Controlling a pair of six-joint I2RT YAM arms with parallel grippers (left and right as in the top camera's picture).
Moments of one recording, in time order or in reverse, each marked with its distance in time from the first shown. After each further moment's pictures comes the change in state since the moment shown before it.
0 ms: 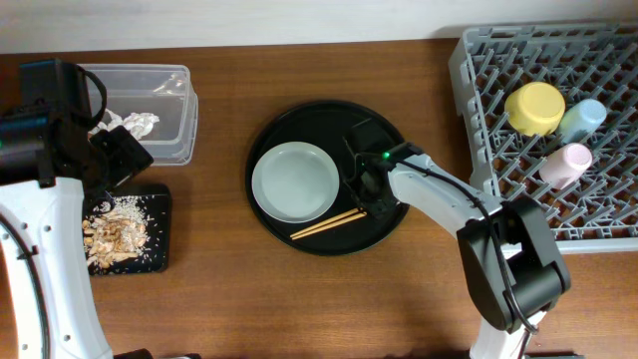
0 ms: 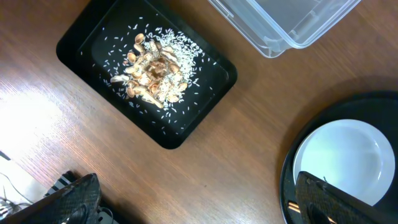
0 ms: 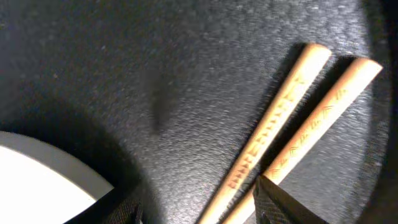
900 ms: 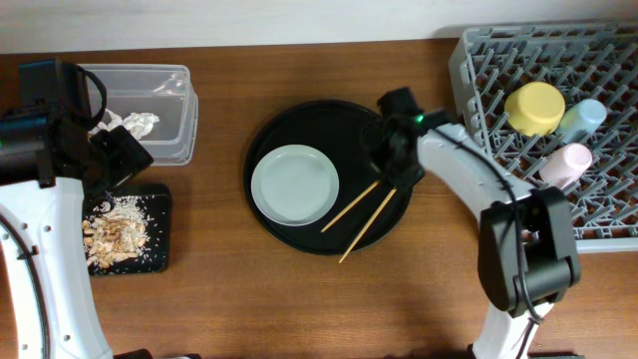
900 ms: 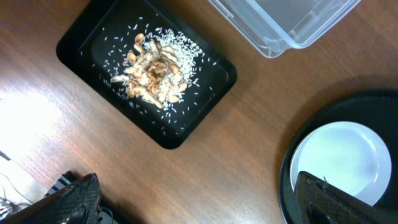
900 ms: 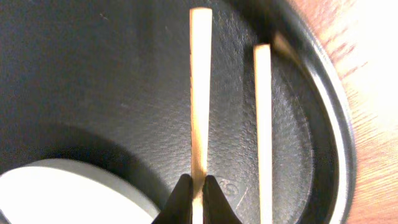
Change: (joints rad) left arm 0.000 0.000 0.000 0.000 0.000 0.000; right arm -0.189 0.034 0.221 -0.236 -0.122 -0.216
